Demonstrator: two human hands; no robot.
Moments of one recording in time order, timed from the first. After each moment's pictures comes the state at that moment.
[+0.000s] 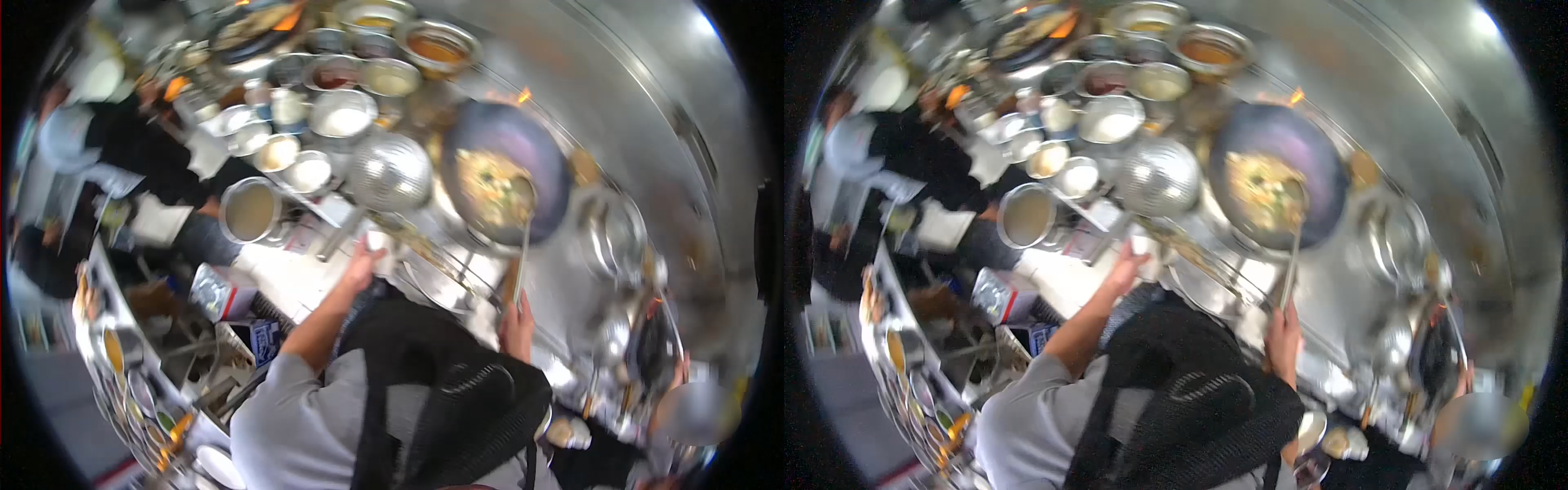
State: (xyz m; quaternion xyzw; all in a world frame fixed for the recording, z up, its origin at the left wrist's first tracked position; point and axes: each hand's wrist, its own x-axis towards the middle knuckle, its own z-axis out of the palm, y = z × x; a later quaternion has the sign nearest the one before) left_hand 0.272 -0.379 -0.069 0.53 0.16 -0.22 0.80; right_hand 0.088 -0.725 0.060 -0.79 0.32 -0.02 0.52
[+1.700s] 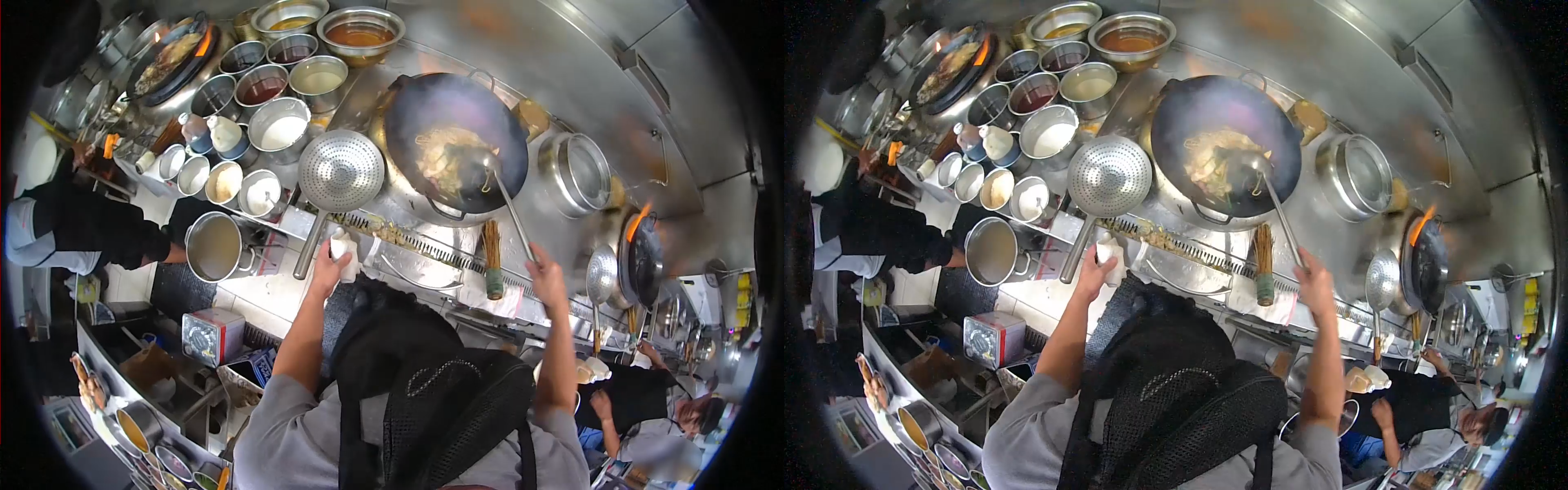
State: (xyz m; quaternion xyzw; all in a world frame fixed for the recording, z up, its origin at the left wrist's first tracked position) left_hand 0.288 -0.334 -0.109 0.64 0.06 -0.25 0.73; right_hand 0.089 -0.800 0.109 -0.94 0.22 -0.04 0.26
